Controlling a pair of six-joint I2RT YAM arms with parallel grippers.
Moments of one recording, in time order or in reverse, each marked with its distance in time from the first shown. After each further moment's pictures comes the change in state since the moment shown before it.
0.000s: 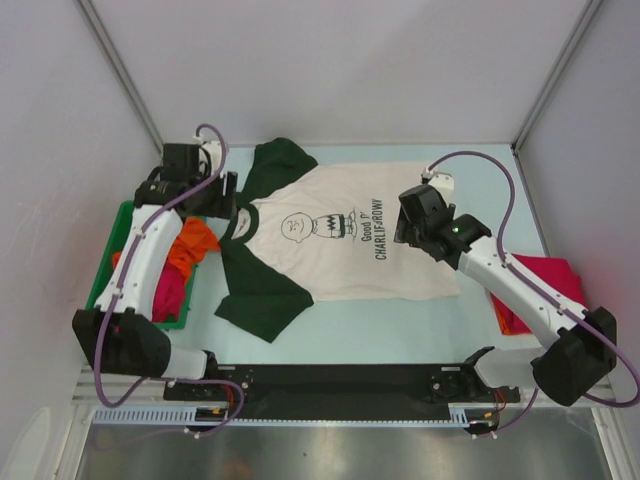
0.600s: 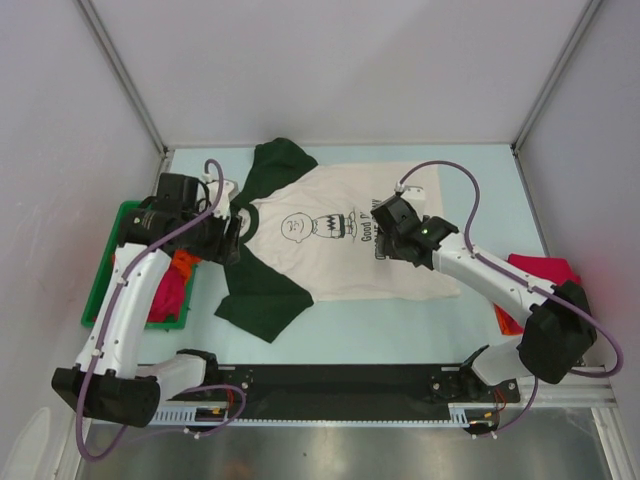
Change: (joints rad) left arm -0.059 -0.297 -0.141 -0.354 0.107 0.060; right arm 0.107 0.111 -0.031 -0.003 -0.006 0.070
